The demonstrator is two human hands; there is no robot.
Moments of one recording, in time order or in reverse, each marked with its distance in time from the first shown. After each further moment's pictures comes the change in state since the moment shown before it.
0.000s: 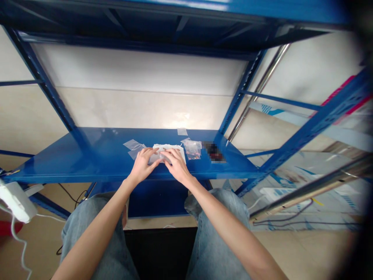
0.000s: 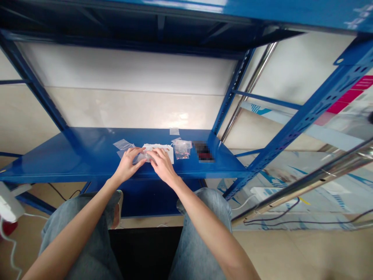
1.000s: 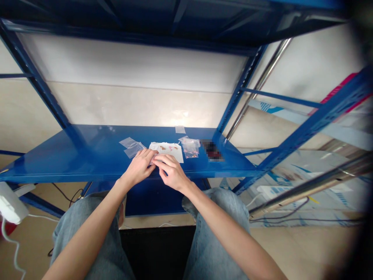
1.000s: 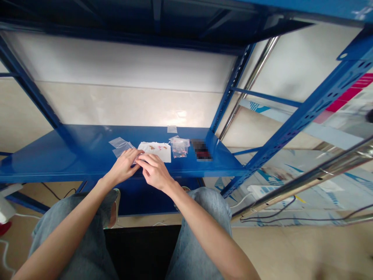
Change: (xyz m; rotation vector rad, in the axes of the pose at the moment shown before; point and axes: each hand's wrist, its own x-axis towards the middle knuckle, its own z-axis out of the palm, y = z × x) left_hand -0.001 0.018 -0.012 0.214 -0.182 0.139; right_hand -0.013 -0.028 -0.011 0.079 -0.068 -0.194
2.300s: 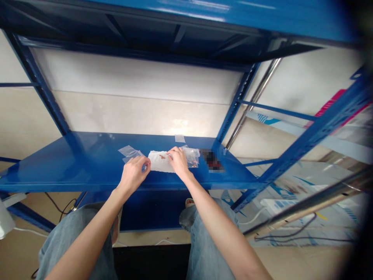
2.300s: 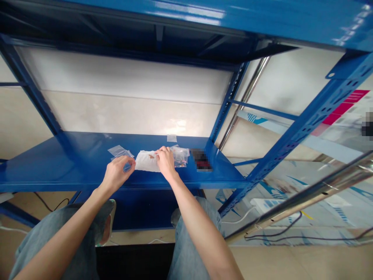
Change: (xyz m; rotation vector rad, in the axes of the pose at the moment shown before) left_hand 0.001 -0.005 0.003 0.102 0.287 -0.178; right_hand 0.026 0.102 0.002 -0.375 -0.011 0.451
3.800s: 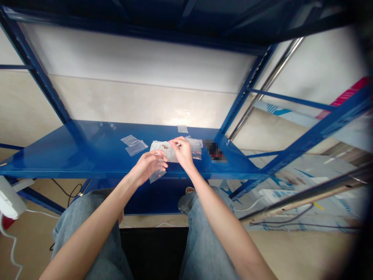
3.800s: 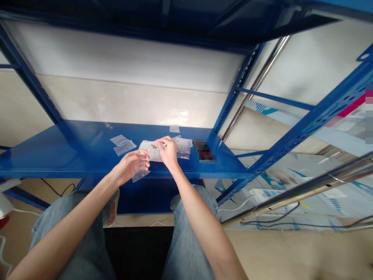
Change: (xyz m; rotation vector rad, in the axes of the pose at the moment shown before) left_hand 0.002 0.036 -0.001 -1.704 -0.364 -0.722; right_hand -0.006 -0.025 -0.014 0.604 0.215 0.106
